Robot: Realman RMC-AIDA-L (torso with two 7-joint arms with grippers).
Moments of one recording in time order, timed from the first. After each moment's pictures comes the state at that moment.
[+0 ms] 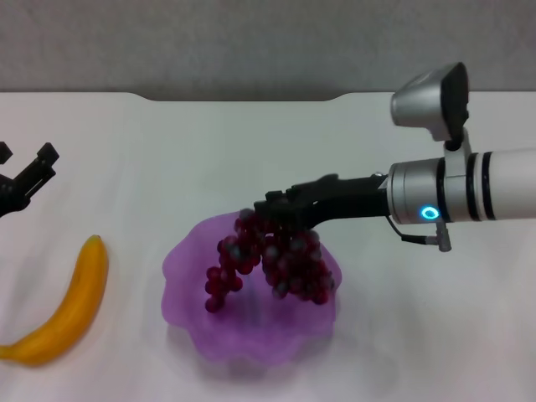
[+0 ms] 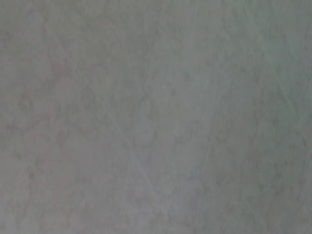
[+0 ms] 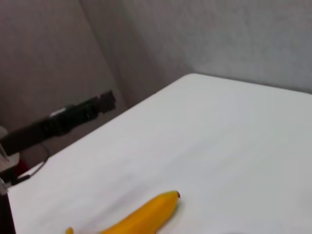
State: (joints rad) left arm -0.49 -2.04 -0.05 0.27 1.79 1.31 -0.88; right arm 0.88 1.91 -1.92 -0.39 -0.95 -0.91 1.66
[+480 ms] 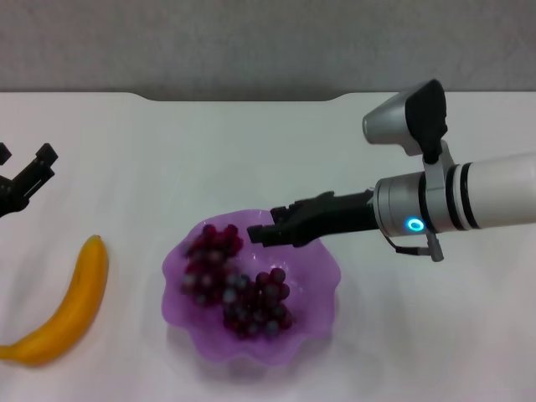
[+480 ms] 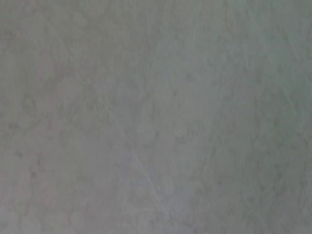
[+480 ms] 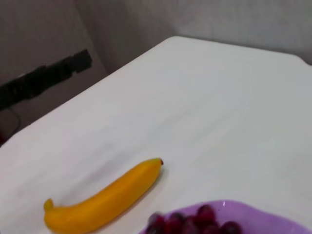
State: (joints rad) left arm -0.48 -2.04 -0.05 0.26 1.78 1.31 -0.88; right arm 0.89 1.94 -1.91 -0.40 -1.10 -0.84 1.76
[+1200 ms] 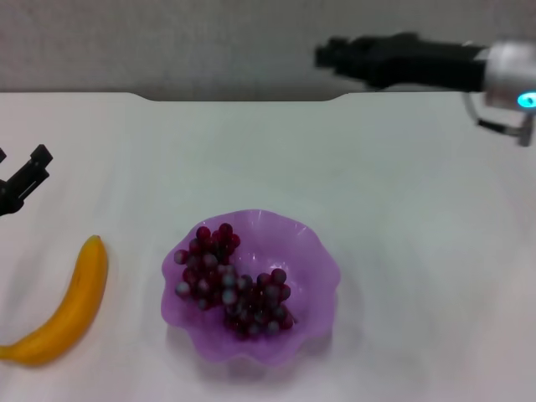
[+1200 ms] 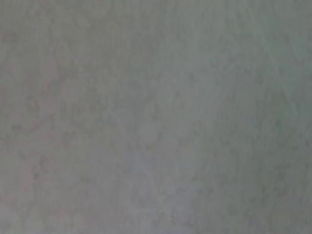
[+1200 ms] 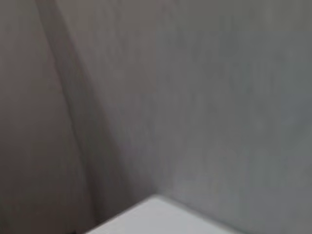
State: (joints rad) left arm -0.48 -2.03 -0.05 0.26 1.78 1.32 -0.88; right arm 0.66 1.83 -1.50 -0.84 -1.18 -0.96 1.74
